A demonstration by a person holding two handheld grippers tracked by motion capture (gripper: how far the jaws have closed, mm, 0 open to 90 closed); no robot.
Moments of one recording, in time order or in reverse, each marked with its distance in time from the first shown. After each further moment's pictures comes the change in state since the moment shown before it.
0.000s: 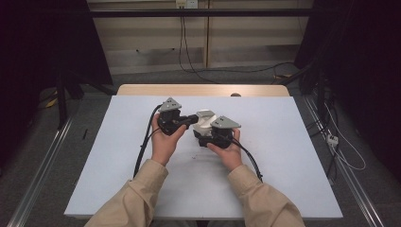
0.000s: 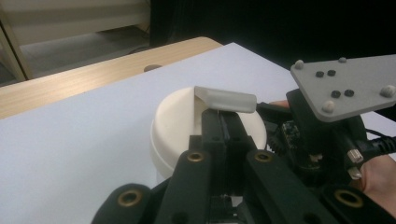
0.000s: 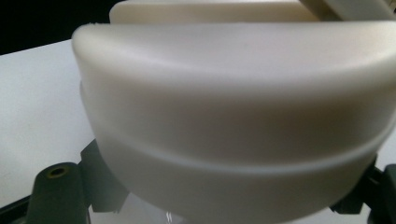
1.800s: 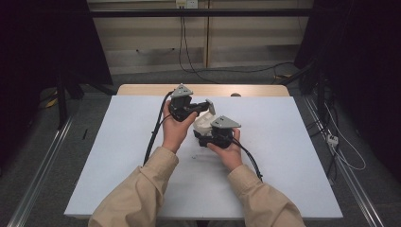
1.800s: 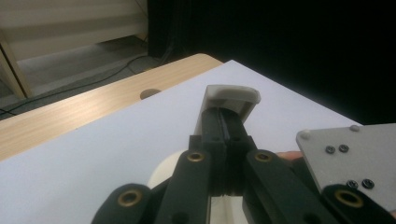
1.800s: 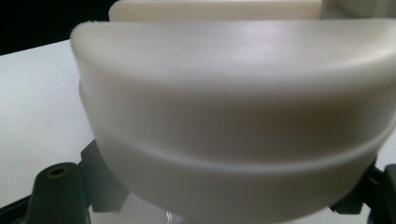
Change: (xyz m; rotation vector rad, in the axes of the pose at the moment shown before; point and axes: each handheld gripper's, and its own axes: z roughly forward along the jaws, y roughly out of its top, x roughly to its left) left arm -0.001 0.035 0.030 -0.020 -0.006 0.020; right arm 0.000 0.000 0.000 0.000 0.000 0.004
